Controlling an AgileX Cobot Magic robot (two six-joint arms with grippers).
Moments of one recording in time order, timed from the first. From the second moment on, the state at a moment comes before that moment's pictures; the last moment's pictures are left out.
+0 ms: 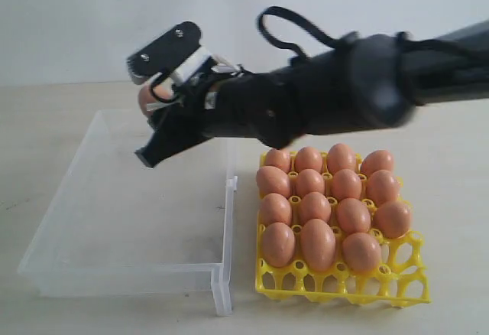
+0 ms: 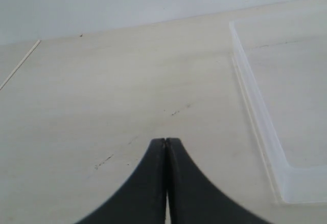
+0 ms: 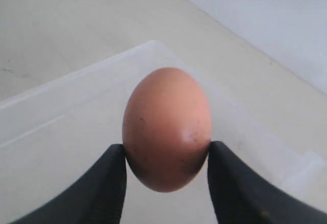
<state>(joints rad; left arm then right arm) 0.04 0.01 0.00 0.10 0.39 0.03 0.77 1.92 -1.20 0.17 -0.10 -0.36</state>
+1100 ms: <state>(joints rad) 0.04 0.01 0.00 0.10 0.39 0.03 0.76 1.45 -0.02 0.57 -0.85 -0.22</state>
